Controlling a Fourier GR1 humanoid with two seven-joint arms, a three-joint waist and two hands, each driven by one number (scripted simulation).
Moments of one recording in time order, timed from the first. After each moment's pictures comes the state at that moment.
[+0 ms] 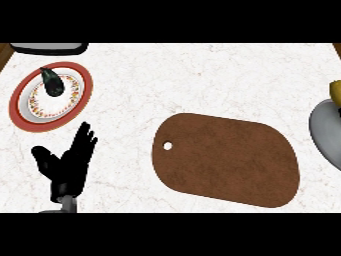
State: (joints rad) left arm 0.03 0.04 -0.03 -1.45 0.16 0.18 0.14; right arm -0.55 -0.59 -0.30 -0.68 0.80 -0.35 -0.08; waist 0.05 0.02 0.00
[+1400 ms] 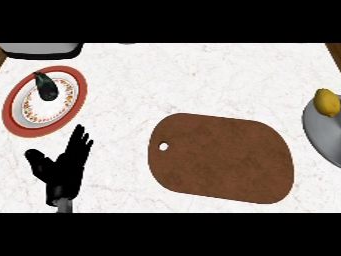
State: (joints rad) left arm 0.05 0.04 0.00 -1.44 0.17 0.18 0.13; right arm -0.63 -0.81 -0.76 -0.21 0.27 0.36 -0.67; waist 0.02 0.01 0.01
